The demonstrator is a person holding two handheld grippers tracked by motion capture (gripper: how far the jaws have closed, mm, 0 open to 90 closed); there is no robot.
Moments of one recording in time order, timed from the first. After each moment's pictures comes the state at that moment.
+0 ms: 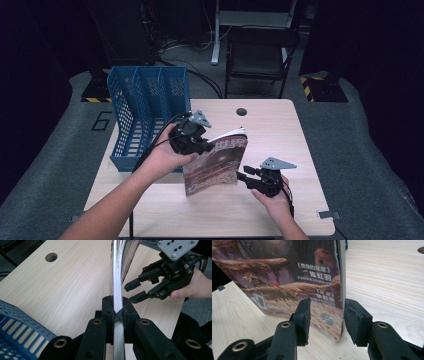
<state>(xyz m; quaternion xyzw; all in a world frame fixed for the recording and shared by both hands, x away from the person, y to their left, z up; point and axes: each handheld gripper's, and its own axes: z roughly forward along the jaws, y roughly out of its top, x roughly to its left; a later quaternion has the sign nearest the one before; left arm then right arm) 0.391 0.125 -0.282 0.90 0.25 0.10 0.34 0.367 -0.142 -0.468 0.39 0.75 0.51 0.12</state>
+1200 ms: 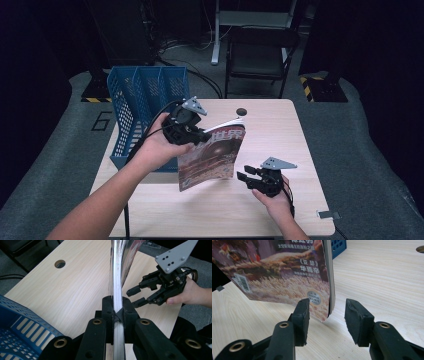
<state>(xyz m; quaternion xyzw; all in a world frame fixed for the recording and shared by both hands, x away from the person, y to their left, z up) 0.391 0.133 -0.247 0.90 0.25 0.11 0.35 0.367 -0.143 -0.469 0.40 0.75 0.51 0.11</state>
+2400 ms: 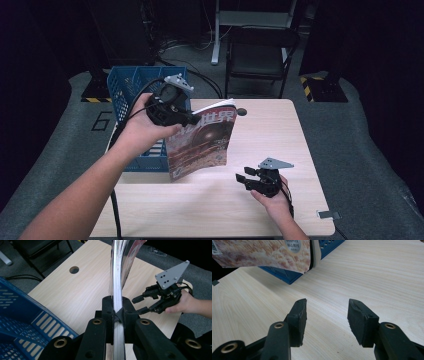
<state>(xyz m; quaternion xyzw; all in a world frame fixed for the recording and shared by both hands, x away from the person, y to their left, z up) 0.396 0.159 -0.194 0.88 0.28 0.13 0.35 0.370 -0.140 -0.475 0.41 0.76 0.49 0.11</state>
